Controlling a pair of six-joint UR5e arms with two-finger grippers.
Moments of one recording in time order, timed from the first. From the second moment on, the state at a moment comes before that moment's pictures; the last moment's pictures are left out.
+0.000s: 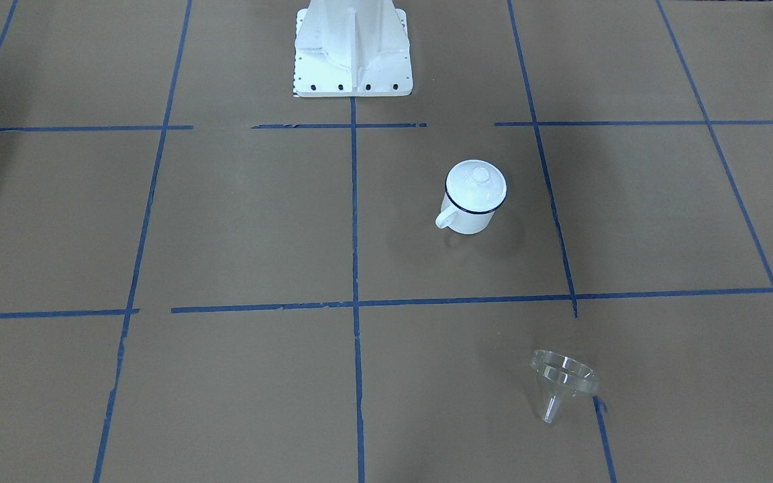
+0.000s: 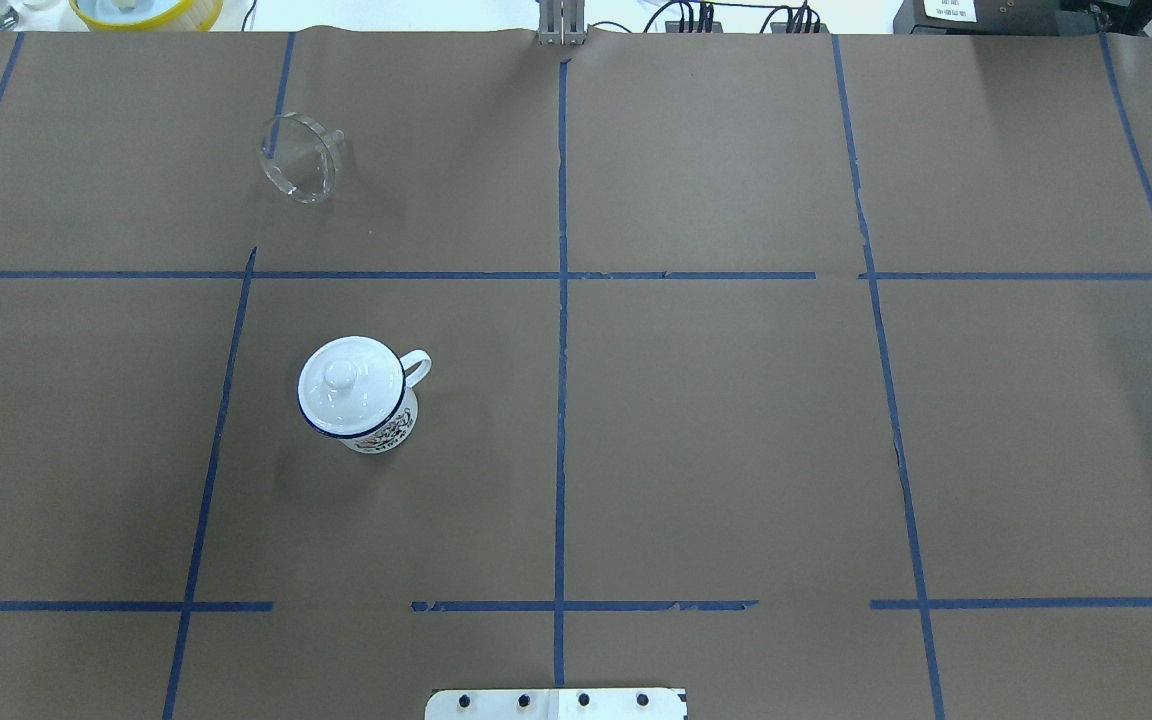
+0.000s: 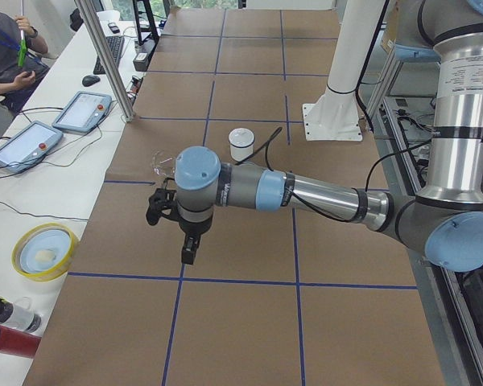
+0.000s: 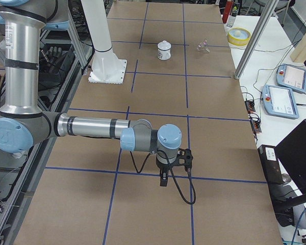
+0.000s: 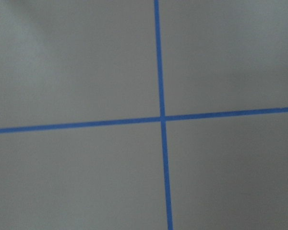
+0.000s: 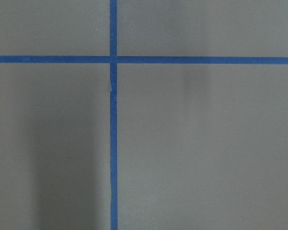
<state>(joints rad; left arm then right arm) -1.66 -1.64 -1.79 -1.51 -2.35 0.07 1.57 -1.68 1.66 -1.57 2.29 0.01</state>
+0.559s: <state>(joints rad) -1.58 -1.74 -1.80 -1.85 -2.38 -0.30 1.57 -1.68 1.66 -1.57 2.29 0.01</state>
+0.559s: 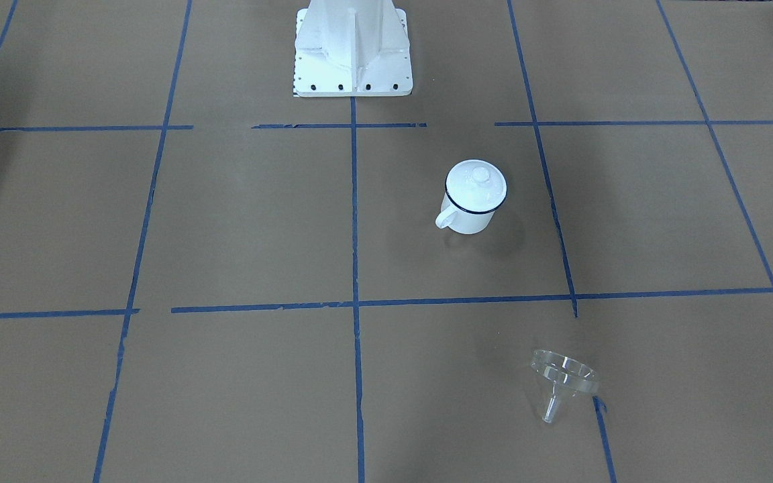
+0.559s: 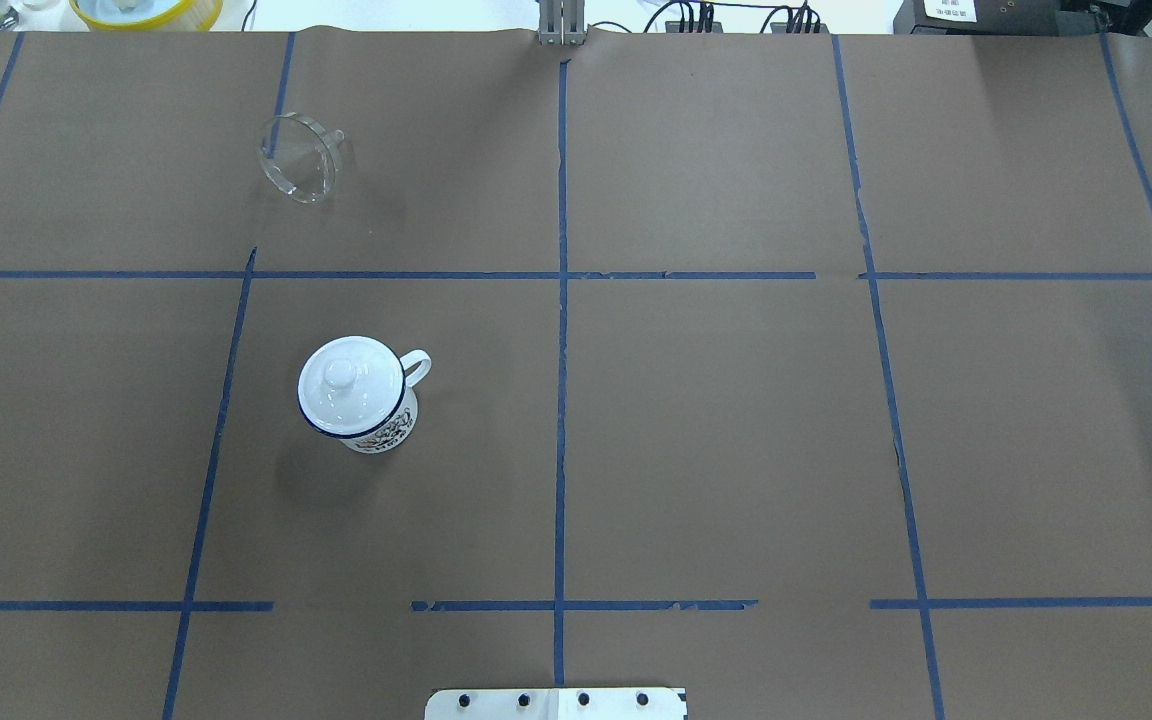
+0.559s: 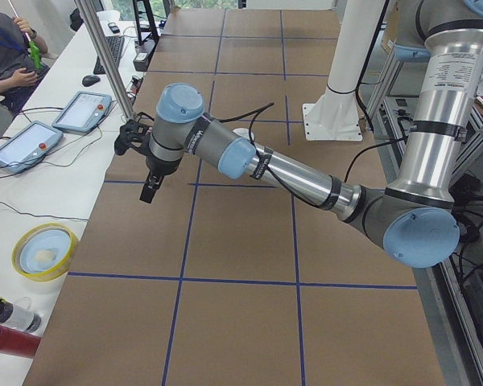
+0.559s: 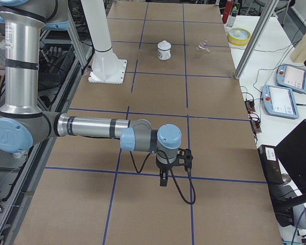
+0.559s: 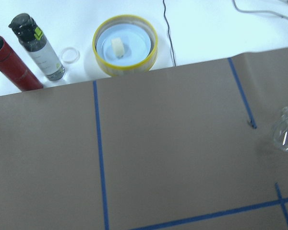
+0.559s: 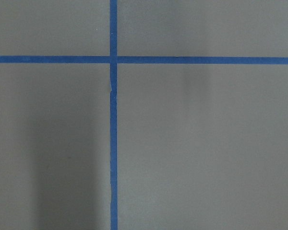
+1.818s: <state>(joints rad) -0.78 -2.02 -1.97 -1.53 -1.99 -1.23 1.57 -1.68 1.66 -1.57 2.29 0.01</state>
